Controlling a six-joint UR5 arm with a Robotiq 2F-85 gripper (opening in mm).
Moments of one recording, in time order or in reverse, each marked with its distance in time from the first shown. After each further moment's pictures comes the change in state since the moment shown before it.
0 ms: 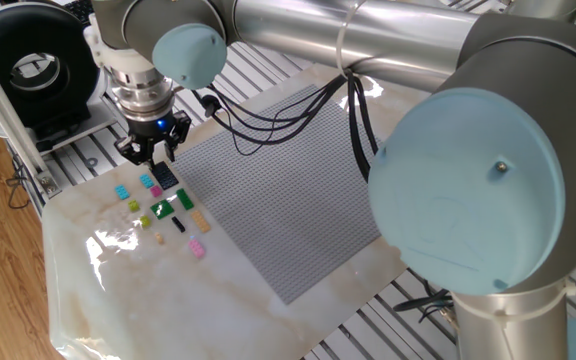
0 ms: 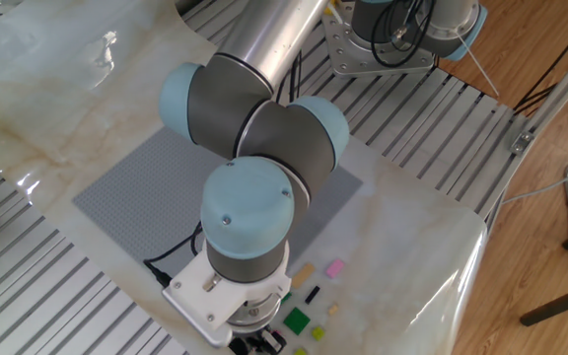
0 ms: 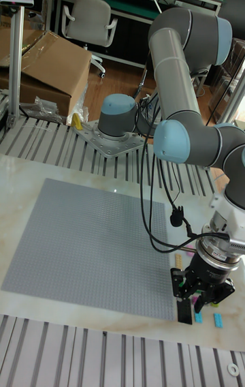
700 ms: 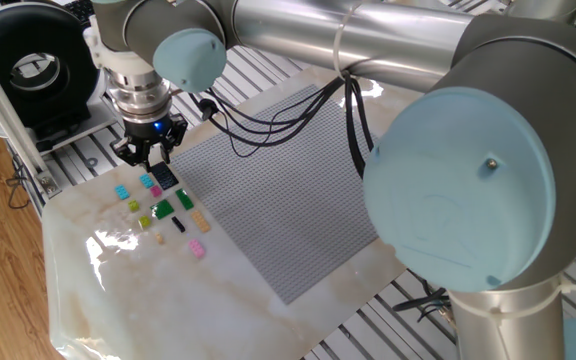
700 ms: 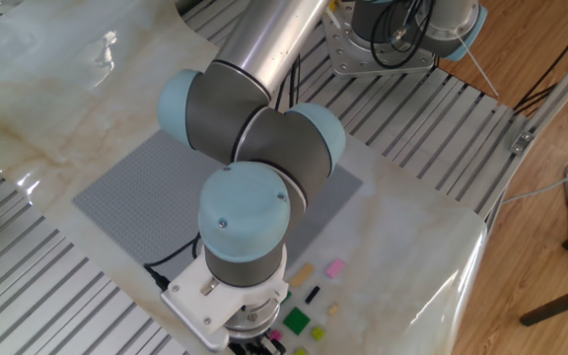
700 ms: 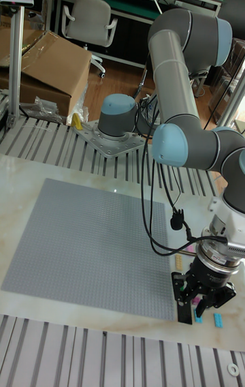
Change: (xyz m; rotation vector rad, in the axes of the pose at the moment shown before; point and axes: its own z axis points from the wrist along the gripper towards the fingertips) arm -0.004 0.002 0.007 -0.014 -0.011 0.020
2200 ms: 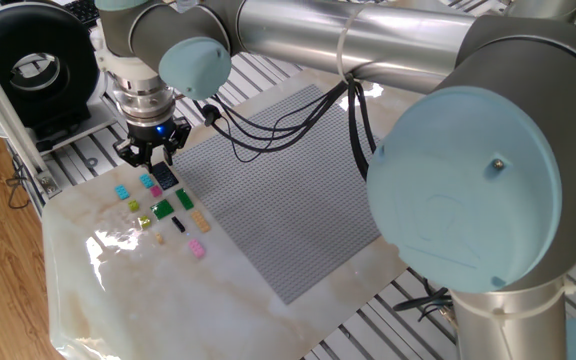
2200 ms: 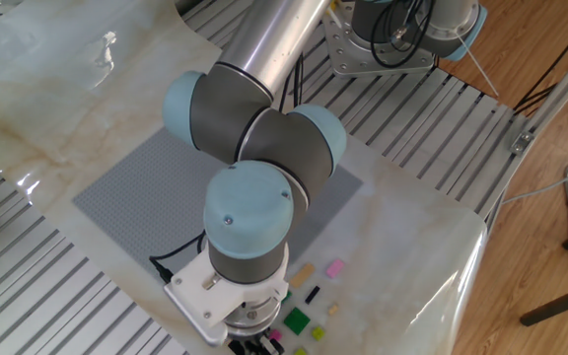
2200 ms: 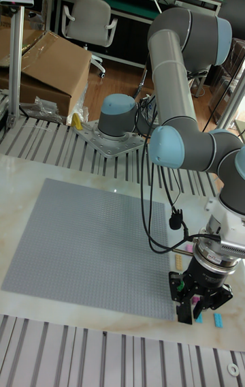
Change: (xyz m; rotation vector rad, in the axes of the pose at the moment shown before) arm 0.003 -0.003 0.006 0.006 -0.010 0.056
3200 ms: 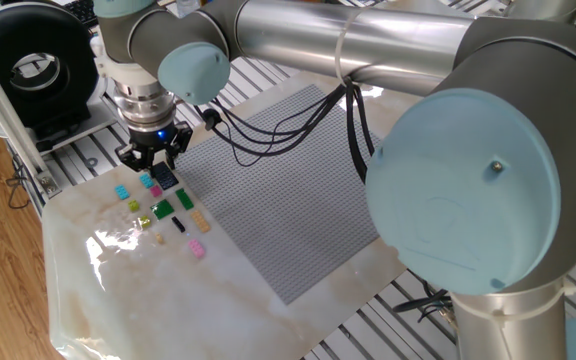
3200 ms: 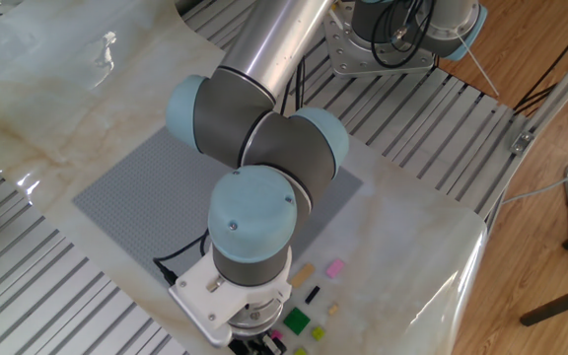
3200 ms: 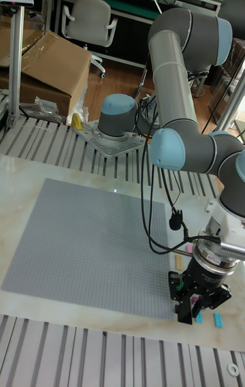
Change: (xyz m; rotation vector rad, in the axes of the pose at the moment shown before) arm 0.006 0.000 0.005 0.008 0.010 -0.006
